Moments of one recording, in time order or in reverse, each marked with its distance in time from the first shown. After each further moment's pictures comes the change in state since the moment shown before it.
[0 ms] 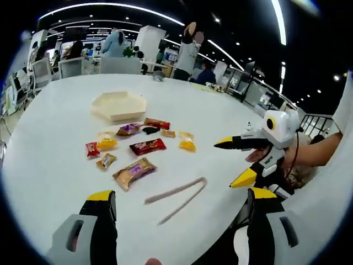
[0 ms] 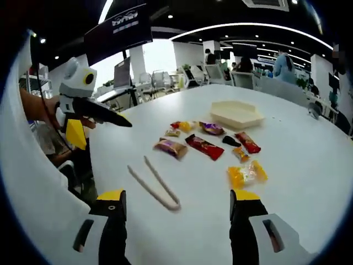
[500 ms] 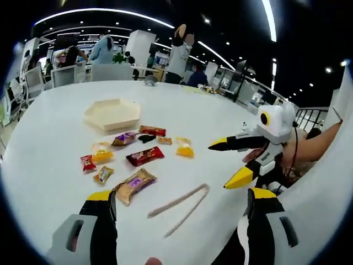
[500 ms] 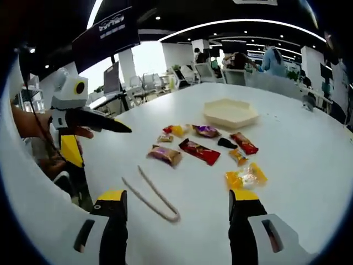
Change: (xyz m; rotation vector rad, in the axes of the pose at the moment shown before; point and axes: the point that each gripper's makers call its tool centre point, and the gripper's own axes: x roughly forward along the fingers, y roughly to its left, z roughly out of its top) left arm 0.011 0.011 0.018 0.073 -0.066 -0.080; right arm 0.008 0.001 0.012 0.050 0.020 -0.082
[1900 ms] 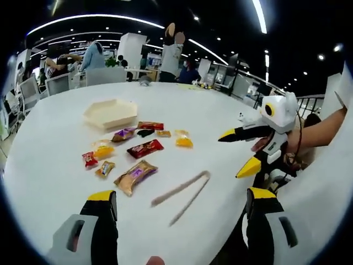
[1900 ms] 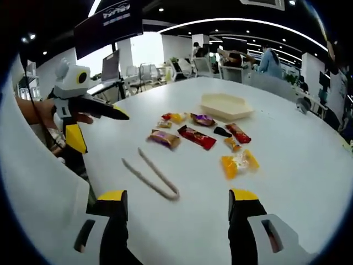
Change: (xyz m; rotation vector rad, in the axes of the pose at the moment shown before) left arm -0.009 -0.005 -0.023 0.088 0.026 -0.012; right arm -0.023 0.005 -0.025 -0.037 0.041 -0.052
